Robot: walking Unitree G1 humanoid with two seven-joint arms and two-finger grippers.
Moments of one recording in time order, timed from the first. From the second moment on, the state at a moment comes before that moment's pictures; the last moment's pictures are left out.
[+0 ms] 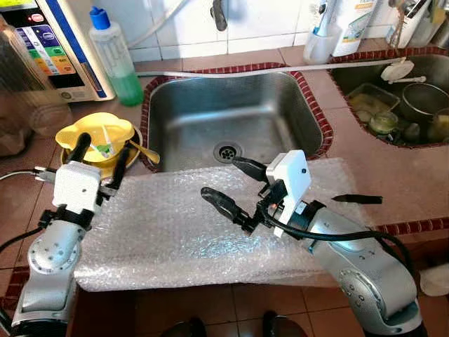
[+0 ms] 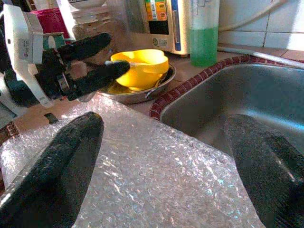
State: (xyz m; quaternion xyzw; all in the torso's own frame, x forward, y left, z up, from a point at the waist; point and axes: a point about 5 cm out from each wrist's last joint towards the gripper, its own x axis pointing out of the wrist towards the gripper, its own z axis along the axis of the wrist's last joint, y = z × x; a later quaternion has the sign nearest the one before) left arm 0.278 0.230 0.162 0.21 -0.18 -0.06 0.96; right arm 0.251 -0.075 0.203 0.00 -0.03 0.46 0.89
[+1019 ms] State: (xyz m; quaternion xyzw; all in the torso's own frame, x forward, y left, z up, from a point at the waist) left arm 0.296 0.247 0.153 0.30 -0.14 -0.07 0.94; right arm 0.249 -0.078 0.203 -0.01 -0.03 0.45 0.89
